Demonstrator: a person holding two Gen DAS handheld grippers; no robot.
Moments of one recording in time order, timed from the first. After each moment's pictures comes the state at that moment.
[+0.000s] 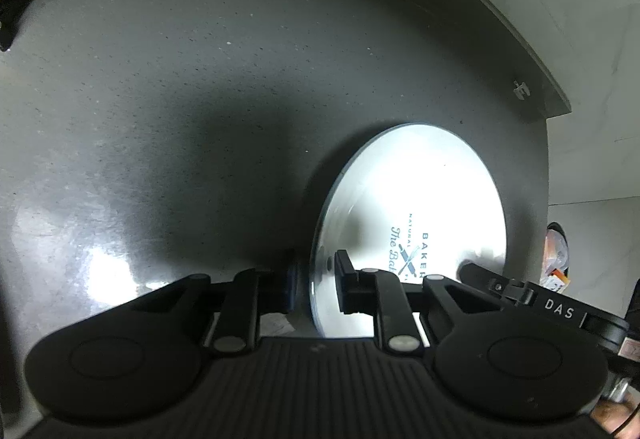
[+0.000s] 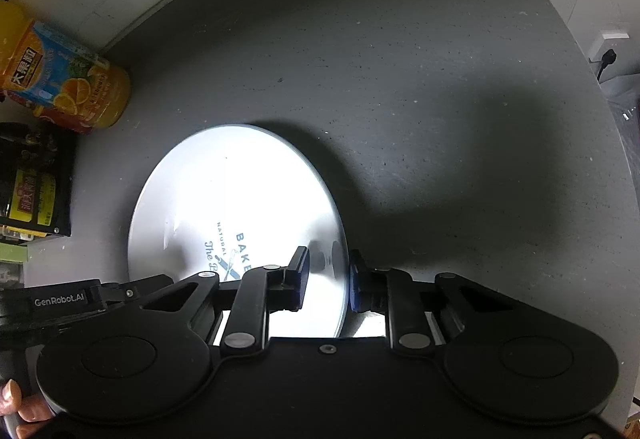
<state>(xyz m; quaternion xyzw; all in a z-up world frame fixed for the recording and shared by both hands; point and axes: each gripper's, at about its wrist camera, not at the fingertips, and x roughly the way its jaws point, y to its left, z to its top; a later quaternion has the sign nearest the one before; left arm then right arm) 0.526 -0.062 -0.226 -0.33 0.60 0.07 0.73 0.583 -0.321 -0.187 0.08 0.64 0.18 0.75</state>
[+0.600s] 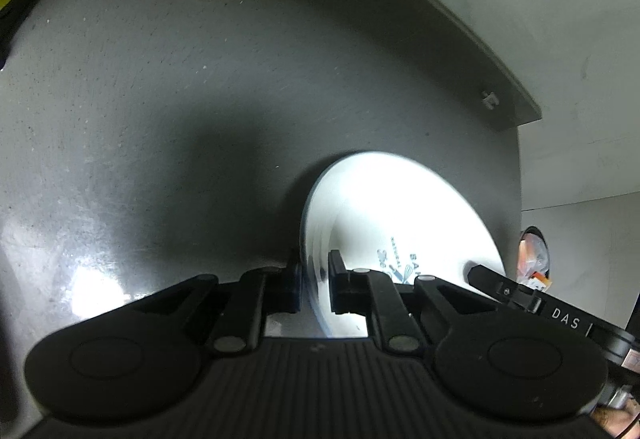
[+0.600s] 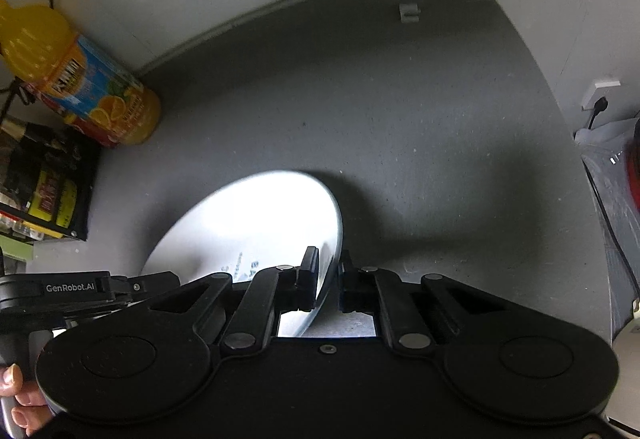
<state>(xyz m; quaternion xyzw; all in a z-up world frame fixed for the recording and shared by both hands) 0.521 -0.063 -0.204 -0.33 0.57 0.05 0.75 0.571 -0.332 -0.141 0.06 0.58 0.19 0.79</state>
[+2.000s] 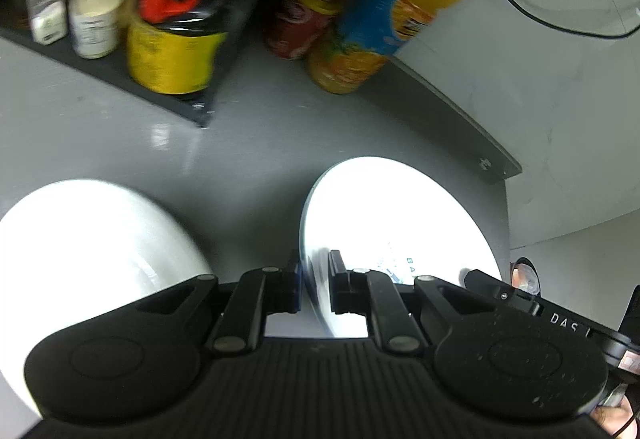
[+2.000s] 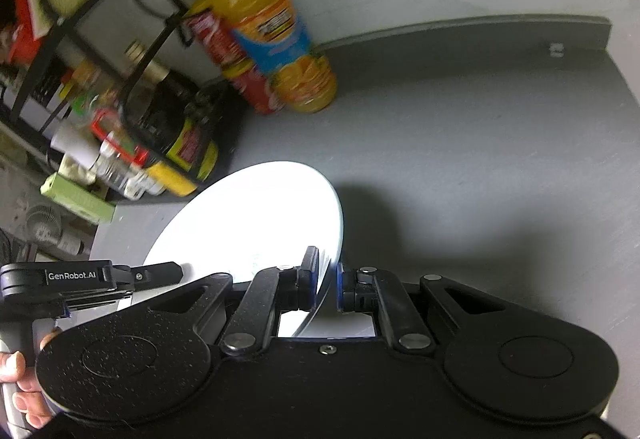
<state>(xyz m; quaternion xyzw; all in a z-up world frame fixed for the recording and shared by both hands) 0.386 0.060 -0.104 -0.33 0.50 0.09 0.80 0.458 -0.202 -0.080 0.05 0.53 0.28 0.80</state>
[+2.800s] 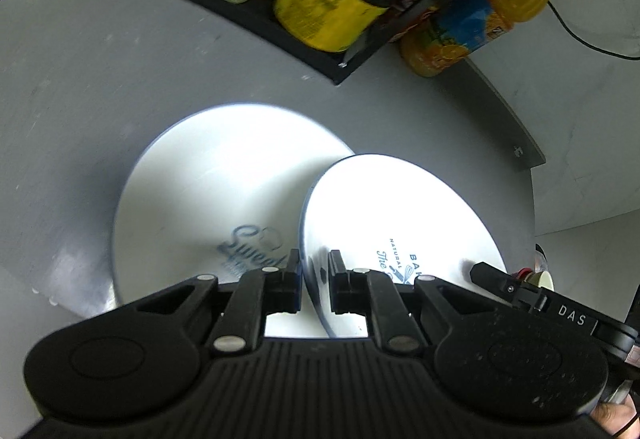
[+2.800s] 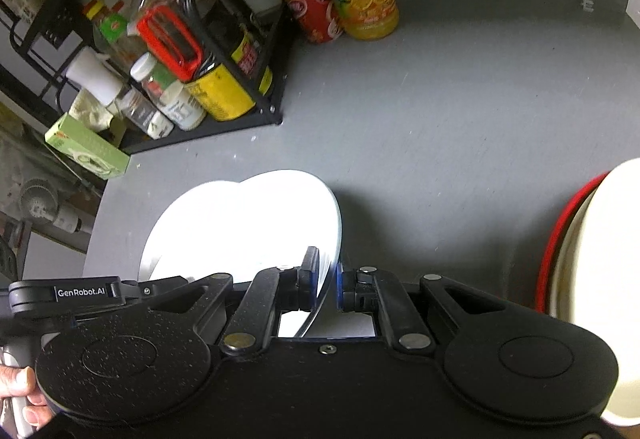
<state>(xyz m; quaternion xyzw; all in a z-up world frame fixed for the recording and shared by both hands) 0.272 0.144 -0.141 -0.36 0.51 0.09 0.78 0.361 -0.121 -0.106 0.03 0.55 0.26 0.79</state>
